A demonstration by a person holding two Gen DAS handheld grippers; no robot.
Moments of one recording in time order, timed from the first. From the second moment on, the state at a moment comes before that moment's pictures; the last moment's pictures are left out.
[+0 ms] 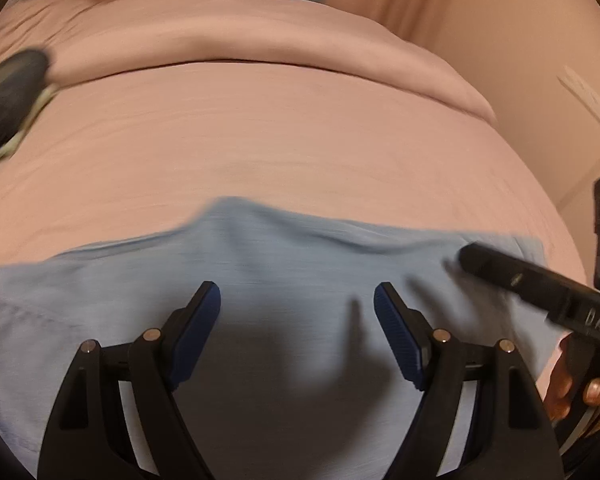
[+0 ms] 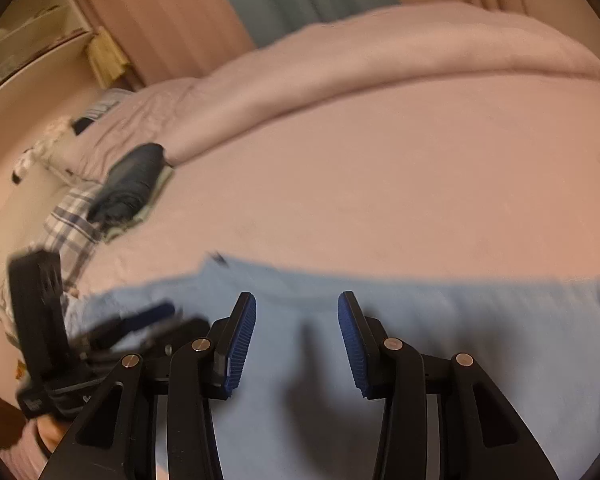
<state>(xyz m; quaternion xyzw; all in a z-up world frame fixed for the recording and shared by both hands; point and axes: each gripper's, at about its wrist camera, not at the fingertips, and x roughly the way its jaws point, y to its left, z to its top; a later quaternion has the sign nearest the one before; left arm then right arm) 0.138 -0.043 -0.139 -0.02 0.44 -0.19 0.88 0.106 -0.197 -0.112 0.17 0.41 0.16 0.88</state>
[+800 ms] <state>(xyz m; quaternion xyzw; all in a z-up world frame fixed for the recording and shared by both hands) 0.124 -0.148 -0.123 0.00 0.44 -0.24 0.86 0.041 -0.306 -0.120 0.24 0.36 0.03 0.90</state>
